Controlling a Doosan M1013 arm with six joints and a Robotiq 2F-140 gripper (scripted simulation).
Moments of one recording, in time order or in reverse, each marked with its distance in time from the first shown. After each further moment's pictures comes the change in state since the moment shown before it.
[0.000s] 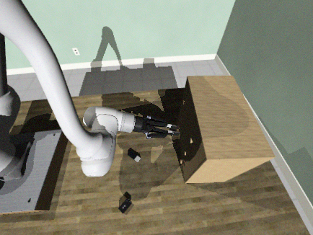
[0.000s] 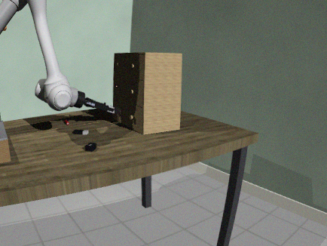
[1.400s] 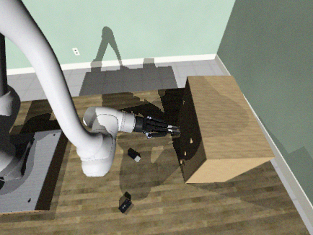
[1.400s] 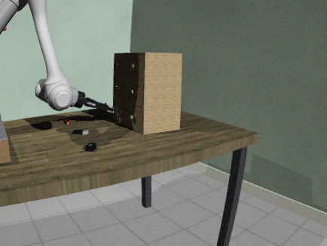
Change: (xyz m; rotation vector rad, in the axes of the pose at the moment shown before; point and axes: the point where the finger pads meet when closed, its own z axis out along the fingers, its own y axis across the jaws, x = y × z) arm 0.000 0.000 0.001 0.000 0.000 0.000
